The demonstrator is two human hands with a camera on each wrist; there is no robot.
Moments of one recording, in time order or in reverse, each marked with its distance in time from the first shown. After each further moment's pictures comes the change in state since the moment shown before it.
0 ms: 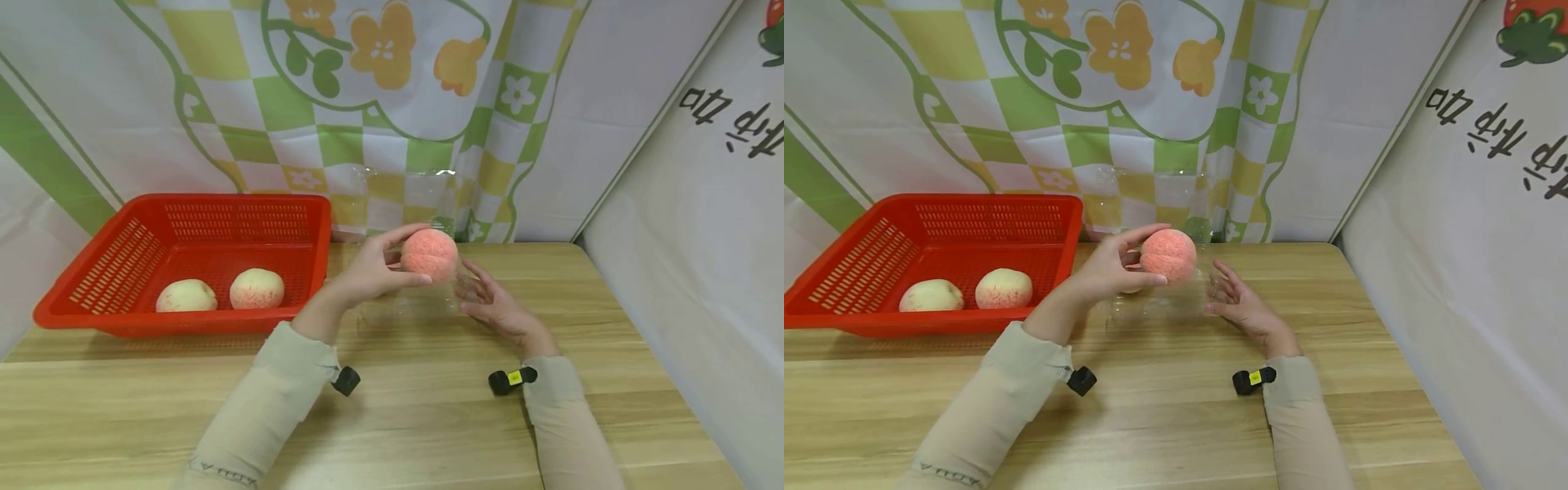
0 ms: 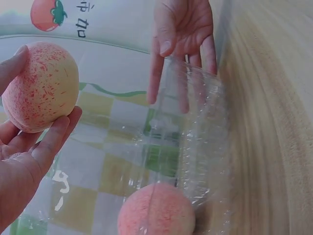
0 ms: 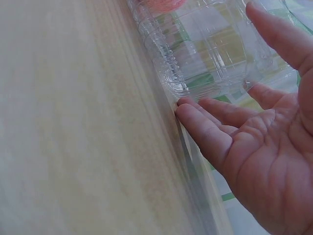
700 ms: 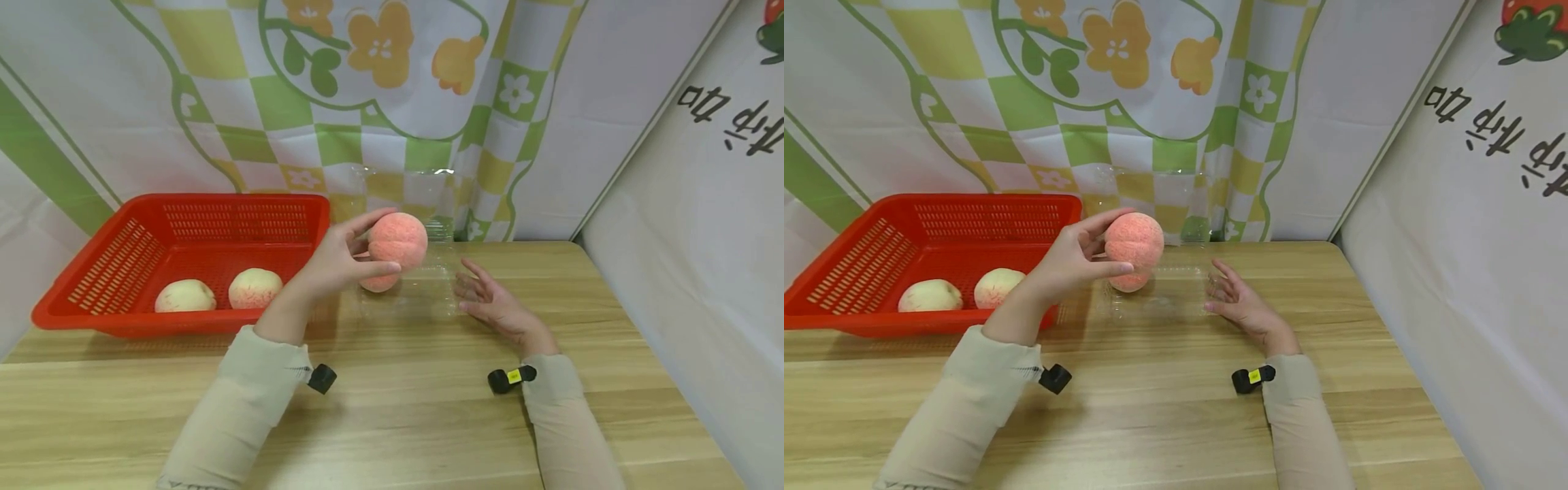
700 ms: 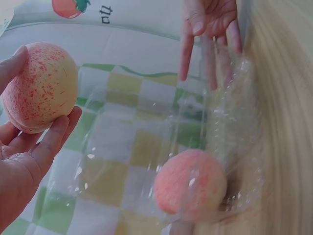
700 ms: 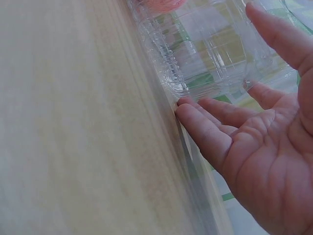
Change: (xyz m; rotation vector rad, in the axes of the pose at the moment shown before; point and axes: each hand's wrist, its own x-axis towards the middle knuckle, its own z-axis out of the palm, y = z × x) left_hand -0.024 0.019 -0.033 0.027 0.079 -0.002; right_hand -0.001 -0.002 0.002 0.005 0.007 0.020
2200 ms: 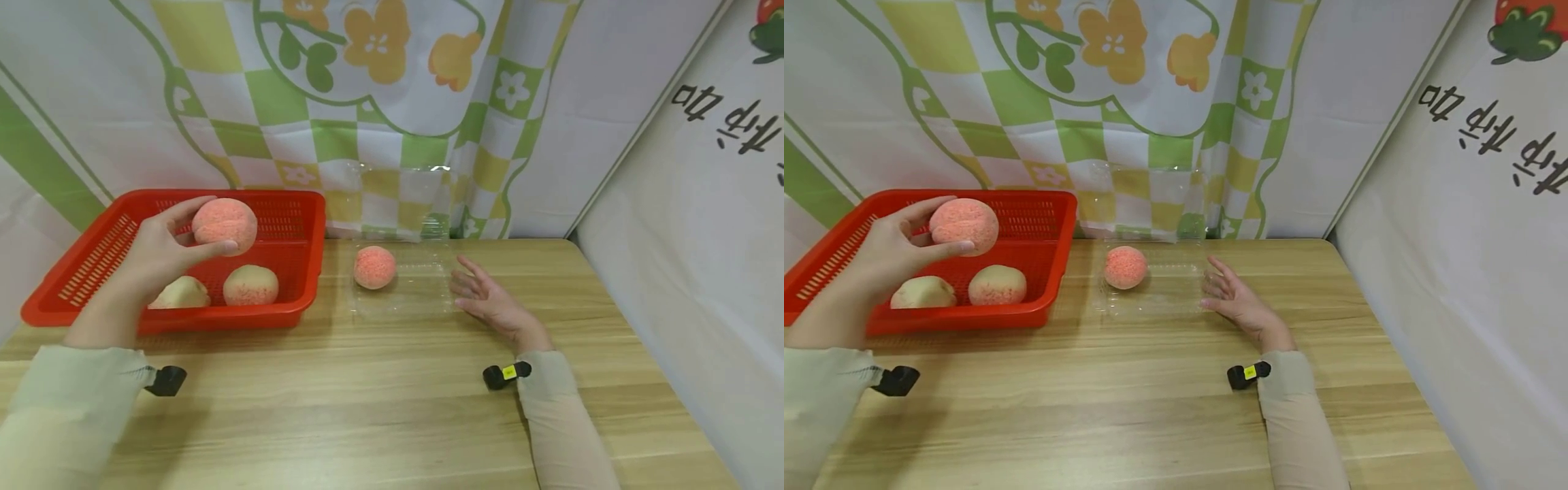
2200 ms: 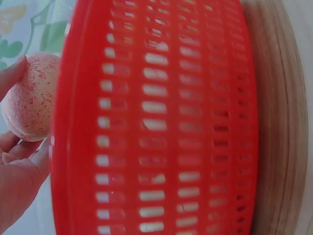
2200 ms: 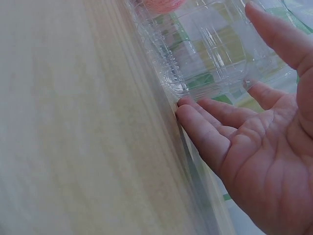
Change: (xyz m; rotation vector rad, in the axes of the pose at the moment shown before) left_hand -0.091 -0.004 -0.164 0.513 0.343 -0.320; right_hand 0.000 0.002 -0.001 -0.002 0.000 -0.010
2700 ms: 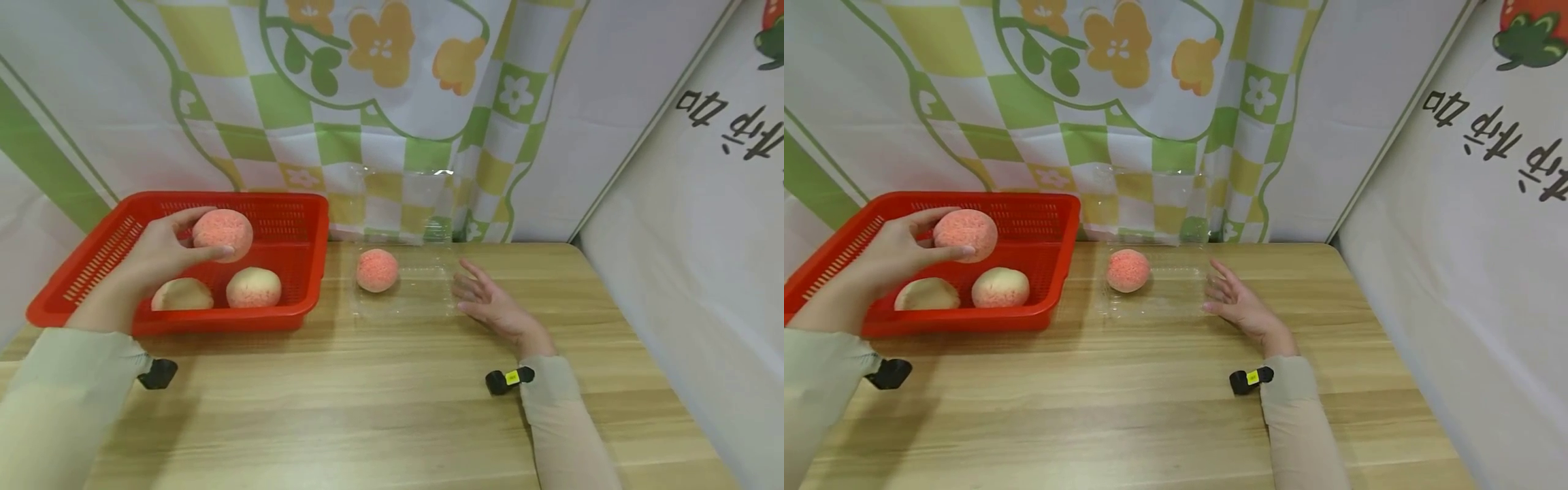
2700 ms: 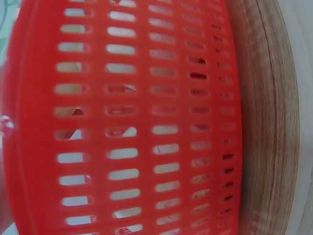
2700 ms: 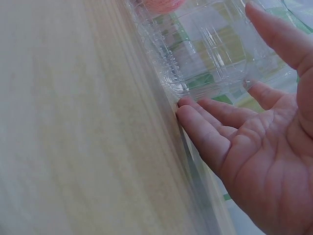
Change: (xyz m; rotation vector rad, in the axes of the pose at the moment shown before) left_hand 0.019 -0.025 -0.012 0.126 -0.075 -0.003; right_hand 0.001 0.000 -0.001 -0.007 -0.016 0.006
